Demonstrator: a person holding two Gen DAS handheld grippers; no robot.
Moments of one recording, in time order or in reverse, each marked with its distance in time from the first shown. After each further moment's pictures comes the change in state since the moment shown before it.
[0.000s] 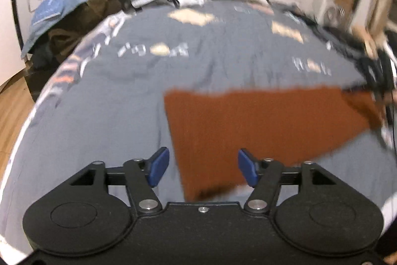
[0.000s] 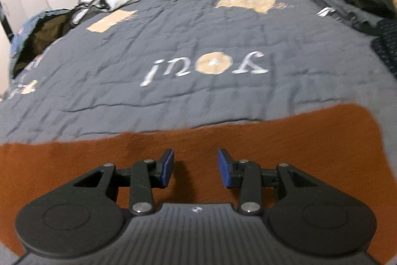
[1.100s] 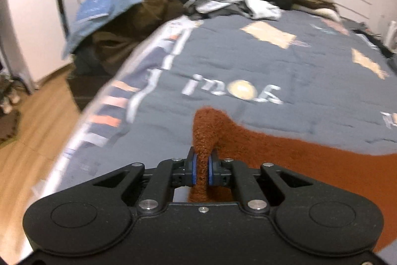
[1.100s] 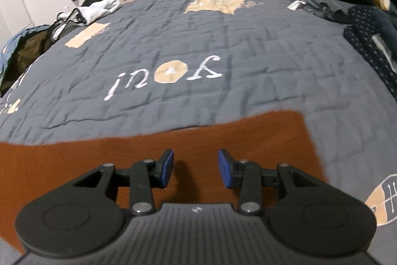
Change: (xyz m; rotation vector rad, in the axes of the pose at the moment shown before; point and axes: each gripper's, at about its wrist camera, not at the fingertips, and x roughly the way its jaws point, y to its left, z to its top) left arm 0.093 0.096 0.111 -0.139 0.010 0.279; right arm -0.006 -0.046 0.004 0.078 -0.010 -0.016
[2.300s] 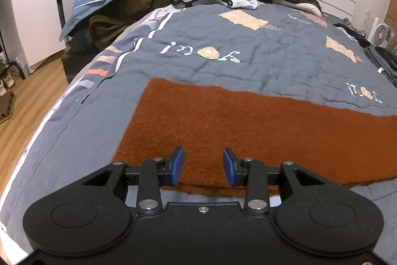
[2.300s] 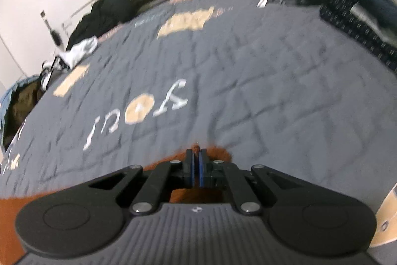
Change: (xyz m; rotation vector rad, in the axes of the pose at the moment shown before) left arm -0.078 -0.049 -0.100 -0.016 0.012 -0.085; right arm 0.015 -0.061 0.012 0.225 -0.113 0.039
